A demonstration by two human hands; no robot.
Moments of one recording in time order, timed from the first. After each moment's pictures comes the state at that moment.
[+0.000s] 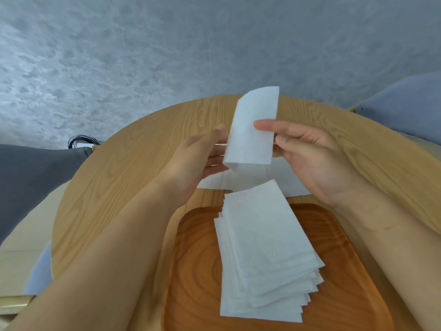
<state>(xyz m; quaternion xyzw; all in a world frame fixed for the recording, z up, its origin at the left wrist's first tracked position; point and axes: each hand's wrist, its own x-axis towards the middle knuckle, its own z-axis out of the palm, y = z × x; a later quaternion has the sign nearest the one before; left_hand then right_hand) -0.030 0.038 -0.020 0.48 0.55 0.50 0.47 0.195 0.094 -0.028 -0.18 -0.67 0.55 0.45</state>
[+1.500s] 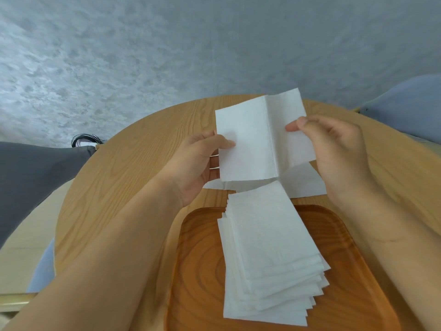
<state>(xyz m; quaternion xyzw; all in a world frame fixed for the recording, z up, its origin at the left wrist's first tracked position) -0.033 0.037 -0.020 0.44 0.47 0.55 0.53 0.195 0.076 -0.013 -0.39 -0.62 0.37 0.58</state>
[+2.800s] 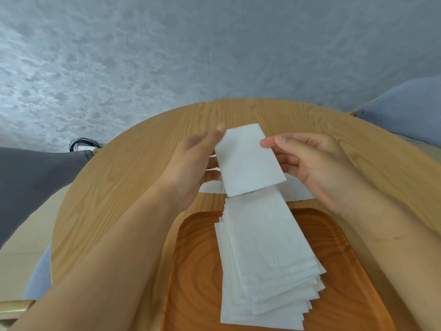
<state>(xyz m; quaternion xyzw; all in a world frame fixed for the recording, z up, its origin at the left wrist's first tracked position) -0.029 0.034 -0.018 0.47 0.51 0.54 0.48 0.197 0.080 -0.016 -0.30 -0.62 0.57 0.45</state>
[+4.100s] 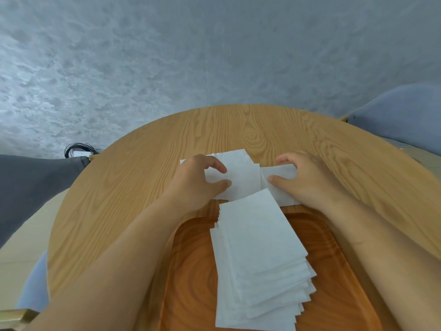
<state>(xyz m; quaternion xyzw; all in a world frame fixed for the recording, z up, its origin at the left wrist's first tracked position) -0.037 0.047 -0.048 0.64 0.68 0.32 0.15 0.212 0.110 -0.048 -0.55 -0.78 0.17 0.26</state>
